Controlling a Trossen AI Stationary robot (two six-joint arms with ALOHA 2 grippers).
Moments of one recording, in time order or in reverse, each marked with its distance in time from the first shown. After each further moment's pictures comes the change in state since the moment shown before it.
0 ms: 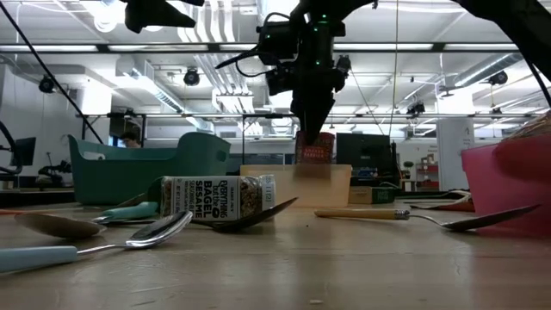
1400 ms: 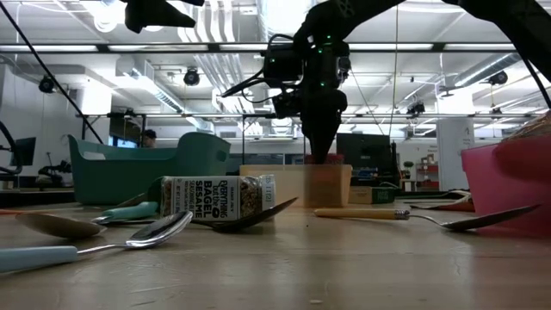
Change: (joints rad) left arm 0.000 0.000 0.000 0.001 0.000 -0.001; right arm -0.018 -0.003 -0.145 0.088 -0.022 0.101
